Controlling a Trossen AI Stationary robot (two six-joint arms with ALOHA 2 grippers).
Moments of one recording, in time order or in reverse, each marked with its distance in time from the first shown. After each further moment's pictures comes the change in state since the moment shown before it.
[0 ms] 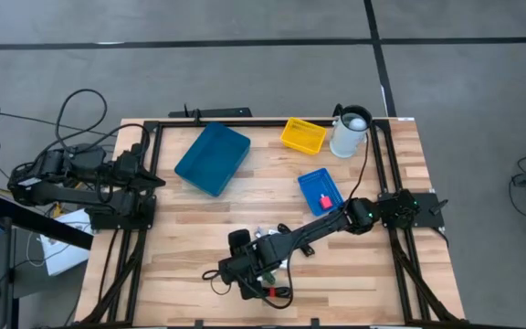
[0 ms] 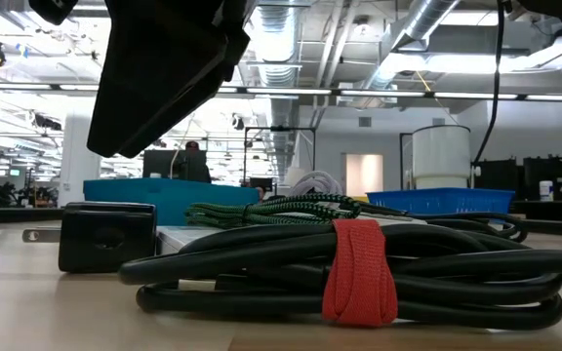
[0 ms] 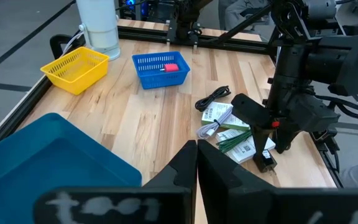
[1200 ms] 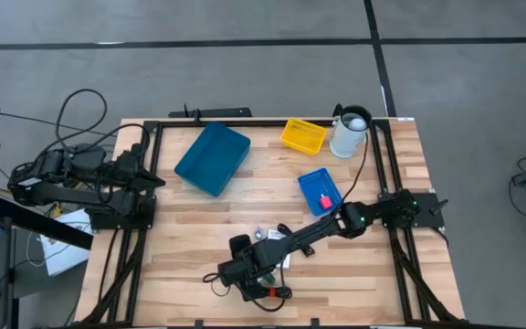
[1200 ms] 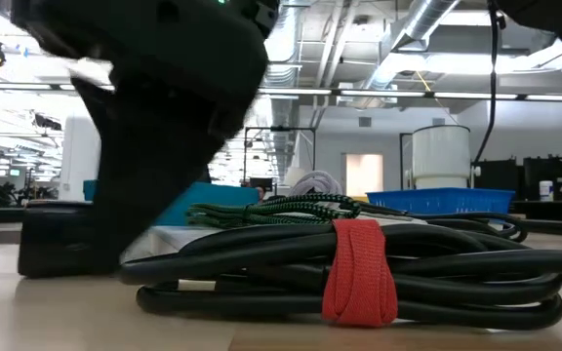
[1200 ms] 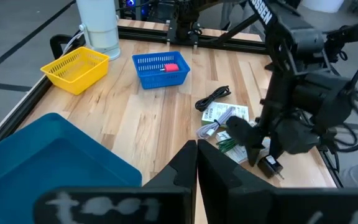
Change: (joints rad) left arm 0.000 0.000 0.000 0.000 0.000 0.000; right arm -0.003 0.091 -0.001 0.026 -0.060 0.012
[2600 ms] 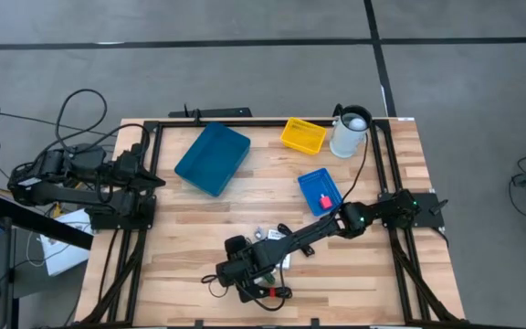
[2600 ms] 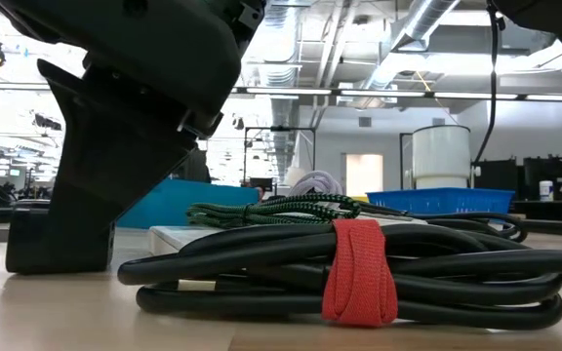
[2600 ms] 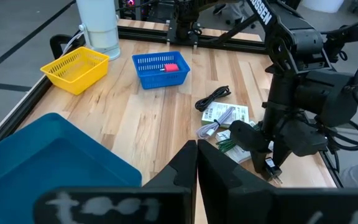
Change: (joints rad) left arm 0.000 0.000 0.000 0.000 0.000 0.000; right arm -0.002 0.006 0.001 0.076 0.003 -0.061
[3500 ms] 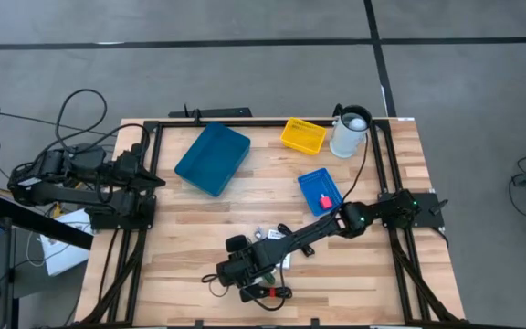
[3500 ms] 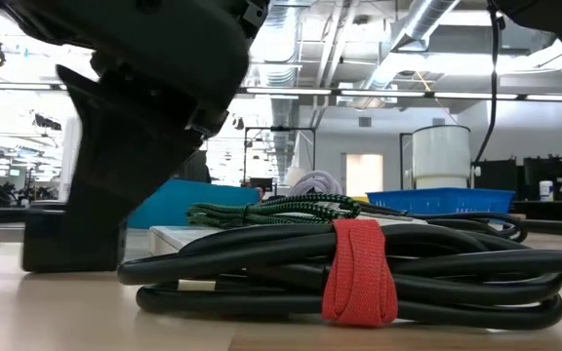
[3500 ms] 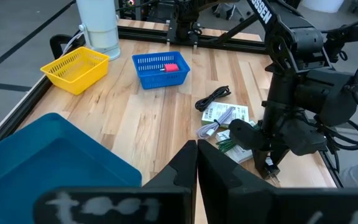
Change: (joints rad) left arm 0.000 0.000 0.000 0.000 0.000 0.000; right arm -0.001 -0.003 0.000 -0.028 -0.004 0.008
